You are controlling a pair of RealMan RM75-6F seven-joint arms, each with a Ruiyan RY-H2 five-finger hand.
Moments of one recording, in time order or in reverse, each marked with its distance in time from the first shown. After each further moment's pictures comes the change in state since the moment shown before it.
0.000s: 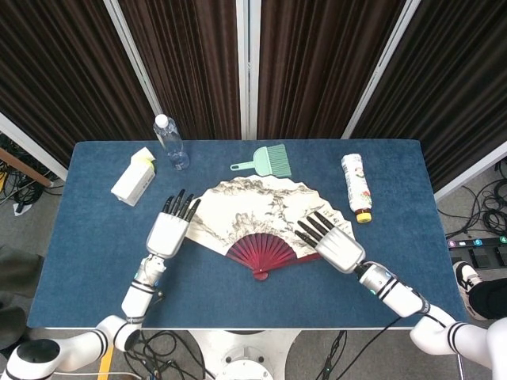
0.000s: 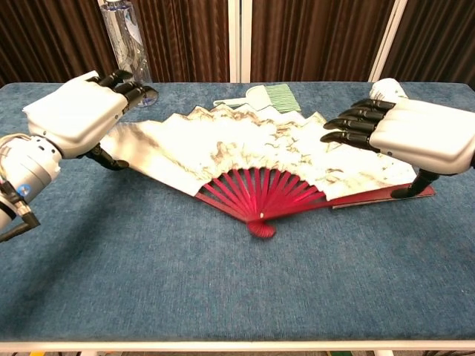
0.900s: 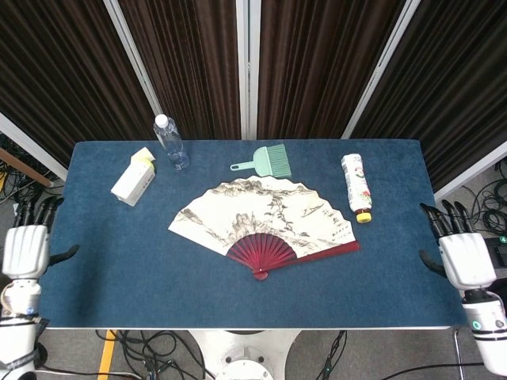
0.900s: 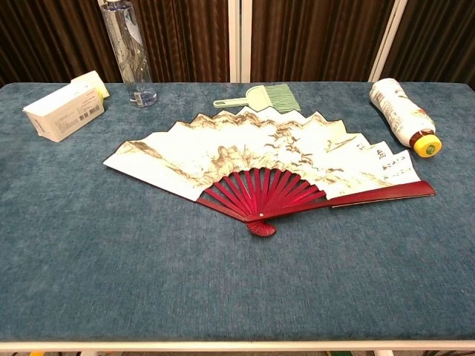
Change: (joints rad) left arm 0.401 0.664 0.011 -0.582 -0.098 0.204 -0.338; right arm -0.423 0.392 0.080 -0.362 0.223 0.439 0.202
